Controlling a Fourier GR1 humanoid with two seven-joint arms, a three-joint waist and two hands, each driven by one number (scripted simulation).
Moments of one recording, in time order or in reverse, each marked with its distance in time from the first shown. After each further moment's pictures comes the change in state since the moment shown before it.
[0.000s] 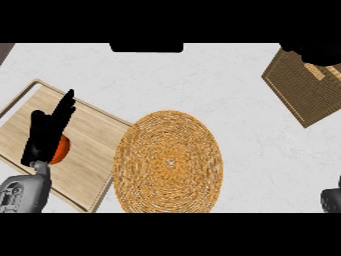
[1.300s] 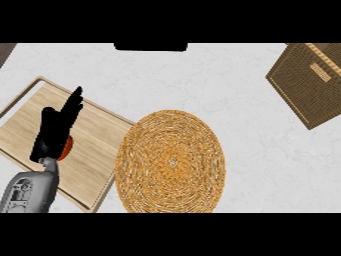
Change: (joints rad) left arm -0.025 -0.029 -0.024 0.000 -0.022 0.013 0.017; right arm 0.029 -0.529 0.053 0.912 0.319 -0.225 -0.832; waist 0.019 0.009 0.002
